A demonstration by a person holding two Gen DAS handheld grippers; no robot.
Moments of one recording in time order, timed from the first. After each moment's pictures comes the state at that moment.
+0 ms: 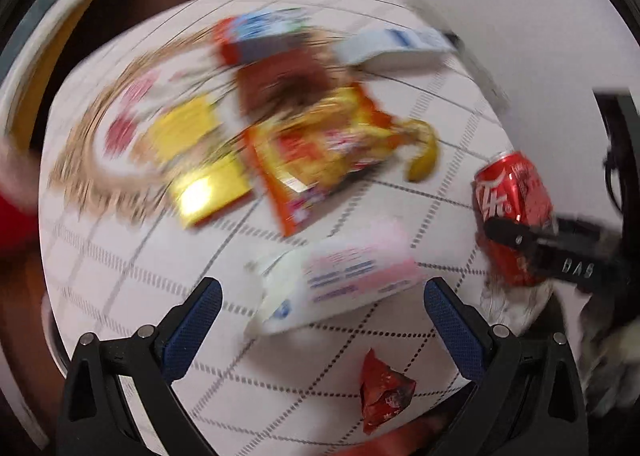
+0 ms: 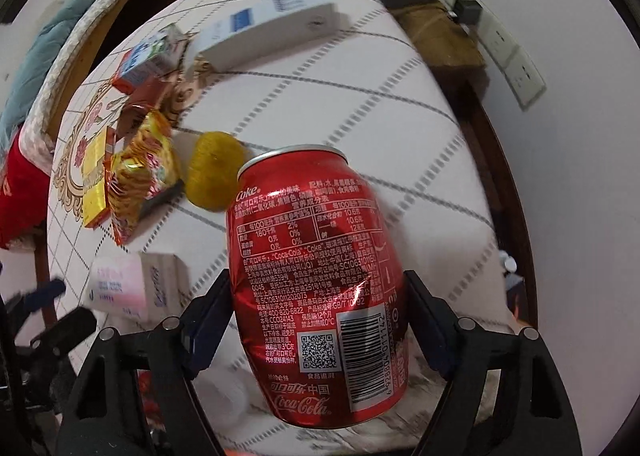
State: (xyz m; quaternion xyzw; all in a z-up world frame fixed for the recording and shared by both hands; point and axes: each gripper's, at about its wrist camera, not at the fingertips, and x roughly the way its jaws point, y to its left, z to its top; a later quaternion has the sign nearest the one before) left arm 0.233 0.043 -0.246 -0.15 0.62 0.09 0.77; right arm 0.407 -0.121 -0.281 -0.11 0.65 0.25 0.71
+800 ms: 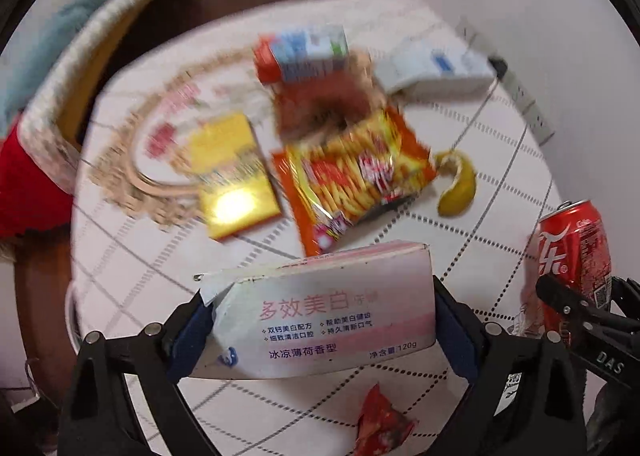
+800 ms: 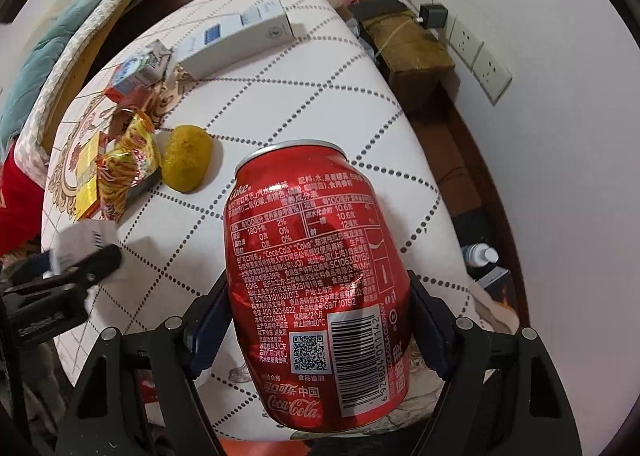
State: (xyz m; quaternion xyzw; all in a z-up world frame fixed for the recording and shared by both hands) left arm 0.249 0.052 -0.237 -0.14 0.57 0.22 0.78; right arm 0.391 -0.156 -0.266 -0.11 0.62 0.23 0.75
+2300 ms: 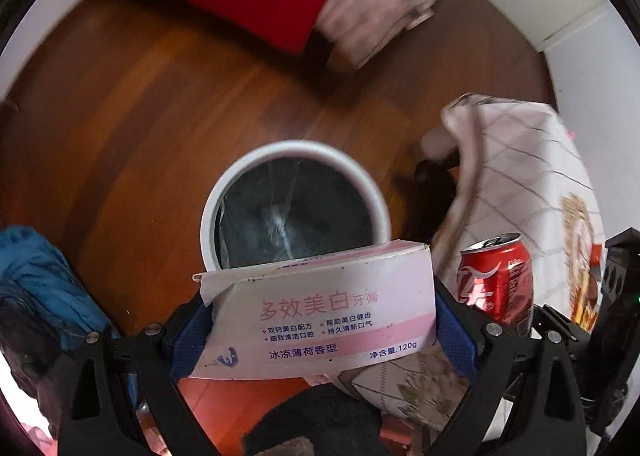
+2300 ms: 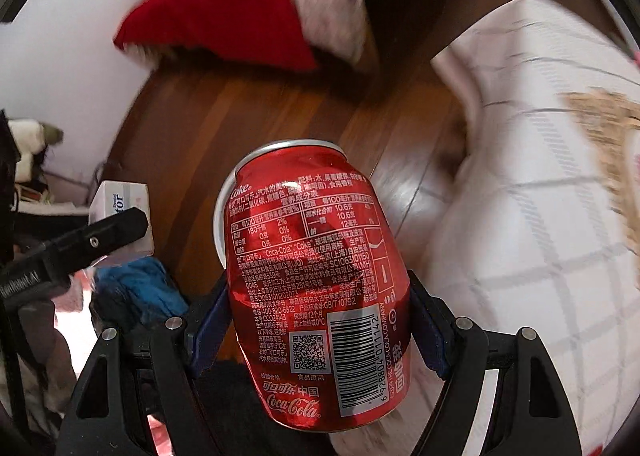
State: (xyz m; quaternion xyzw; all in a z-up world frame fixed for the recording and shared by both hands) left arm -0.210 0.428 -0.312 -0.49 0.47 0.38 0.63; right arm 0.001 0.313 -0.294 -0.28 0.59 0.54 0.53
